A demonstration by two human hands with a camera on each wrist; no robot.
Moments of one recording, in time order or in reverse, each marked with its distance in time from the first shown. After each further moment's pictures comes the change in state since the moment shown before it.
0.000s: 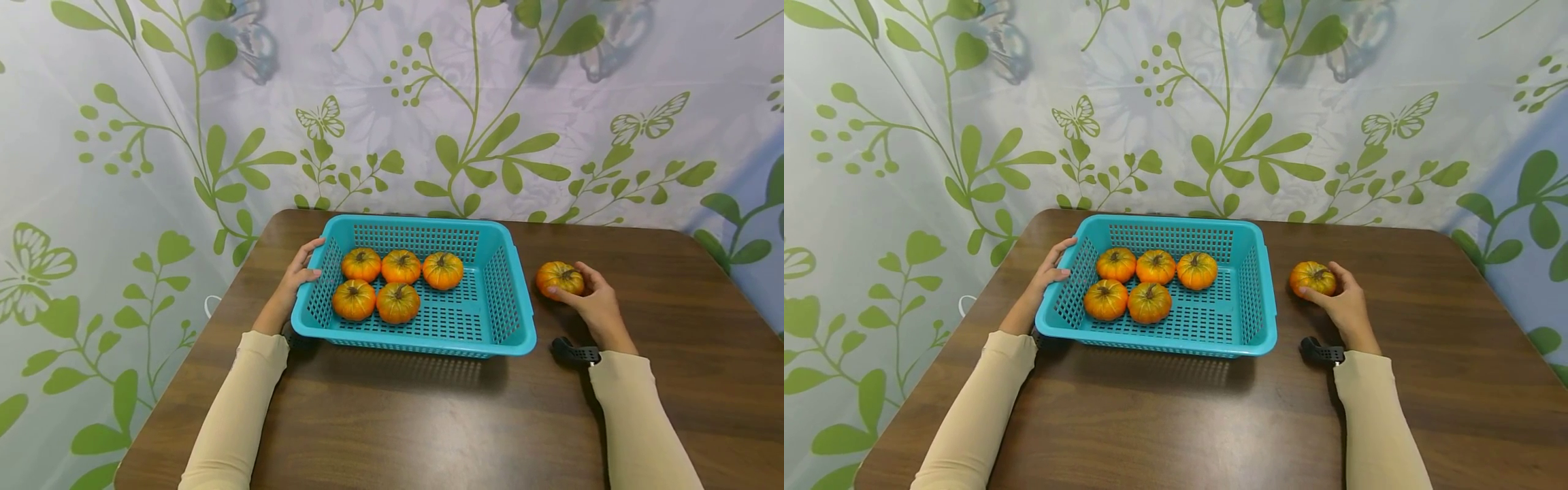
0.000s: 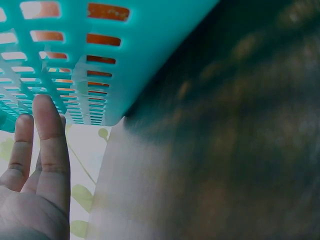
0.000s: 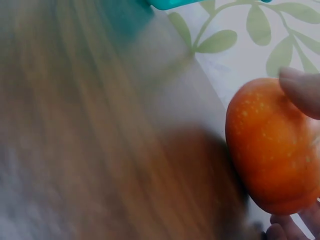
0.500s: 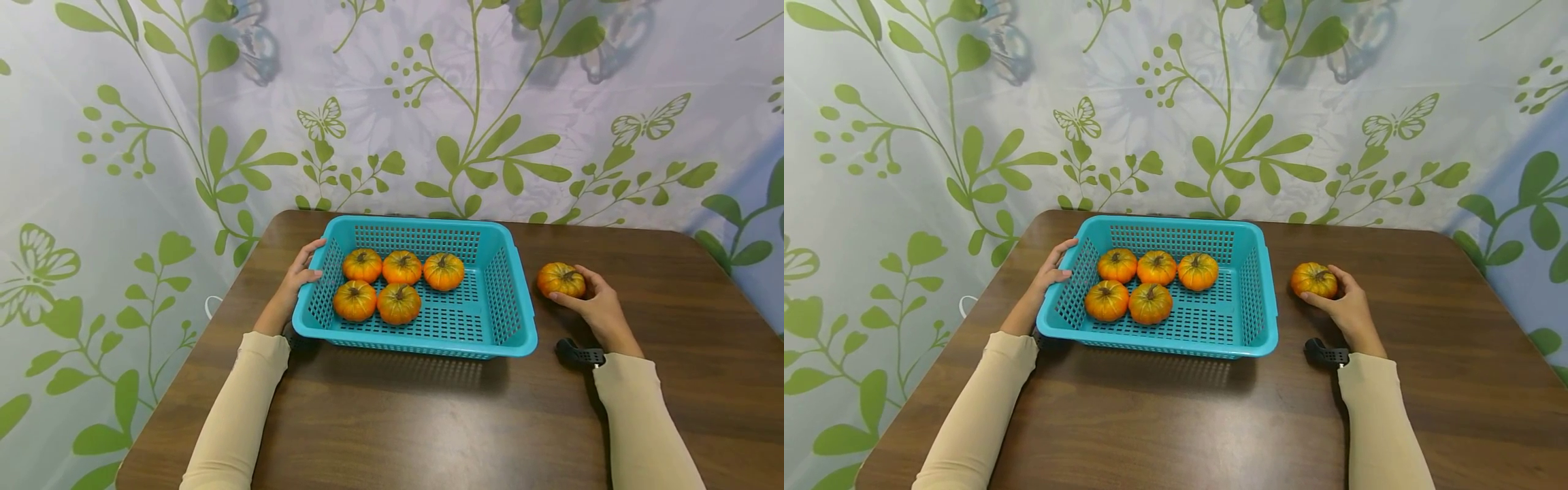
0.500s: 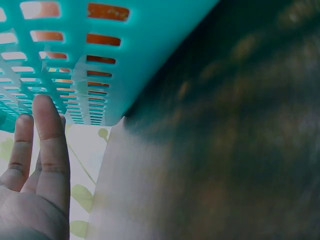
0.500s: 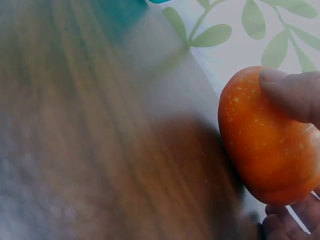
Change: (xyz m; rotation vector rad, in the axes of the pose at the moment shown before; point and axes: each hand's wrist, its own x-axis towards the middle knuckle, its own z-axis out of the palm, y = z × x) left_hand -0.001 -0.001 0.000 -0.005 0.006 -0.013; right_hand -0.002 0.004 -0.006 -0.043 -0.071 -0.029
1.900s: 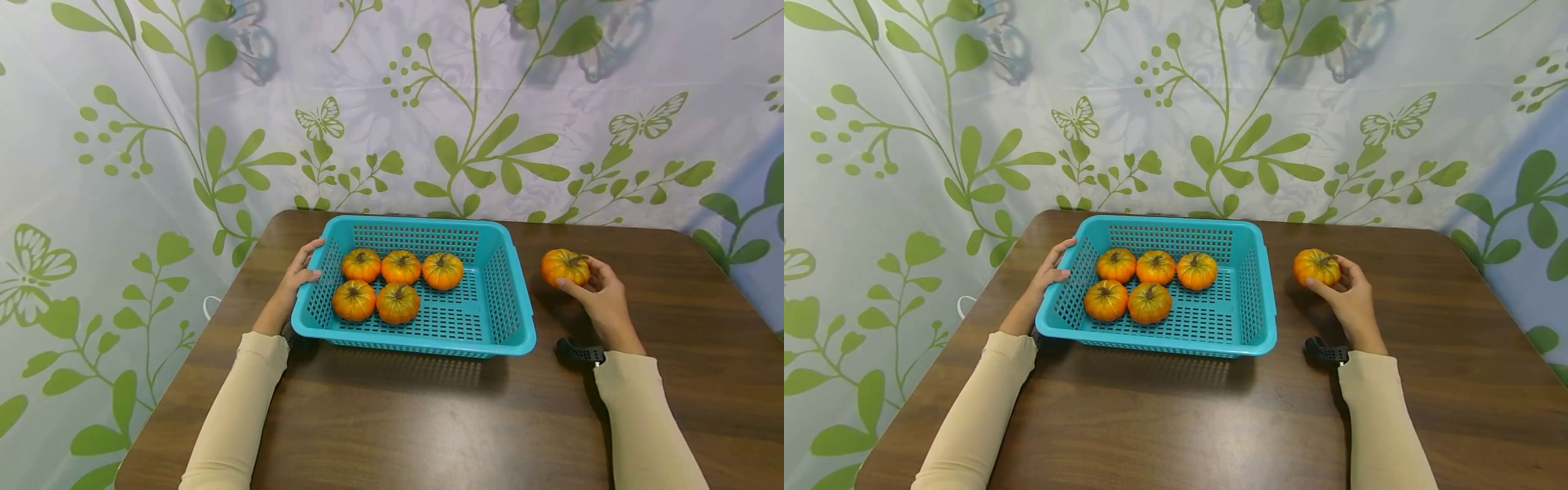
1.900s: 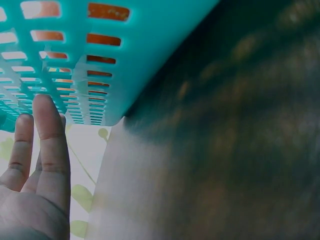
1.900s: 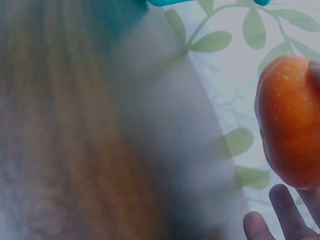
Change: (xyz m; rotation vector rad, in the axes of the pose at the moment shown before) left_hand 0.001 0.001 -0.001 0.017 -0.006 0.008; right_hand 0.000 -0.012 0.002 0.114 0.196 -0.065
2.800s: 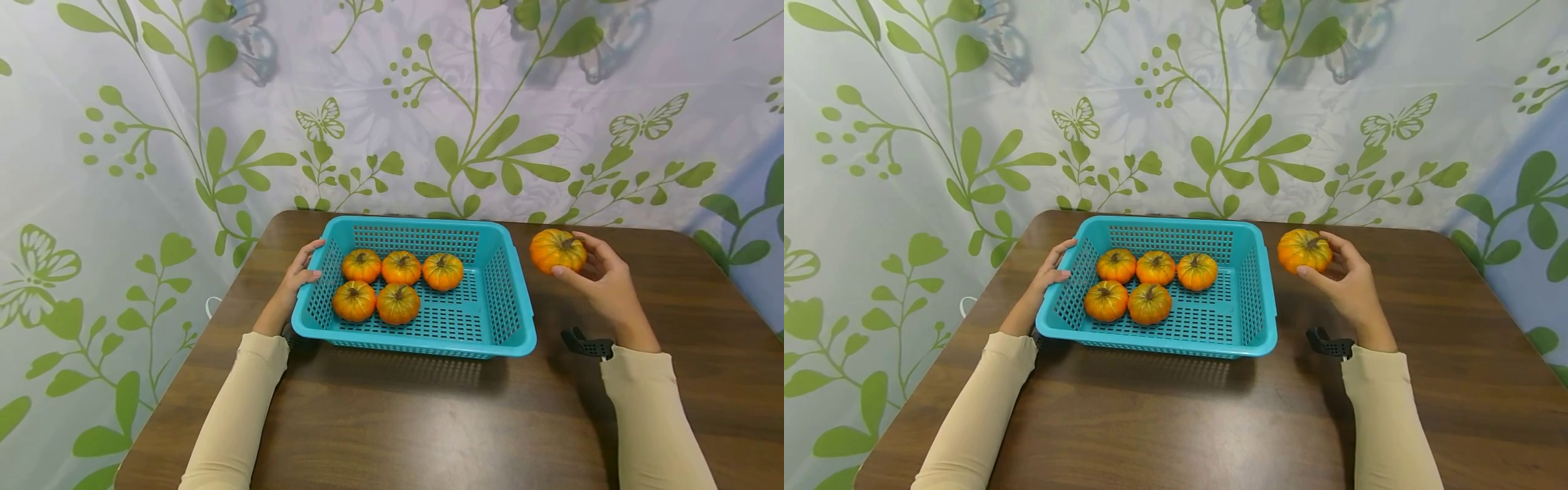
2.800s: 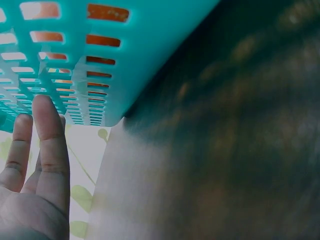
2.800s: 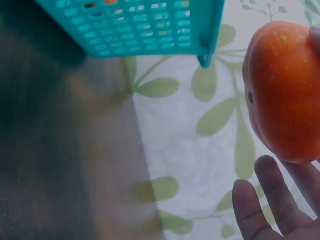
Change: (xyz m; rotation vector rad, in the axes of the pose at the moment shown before) left_hand -0.001 0.001 0.001 -0.003 -0.003 0.007; right_hand -0.007 -0.058 -0.002 -0.083 -0.047 -0.299
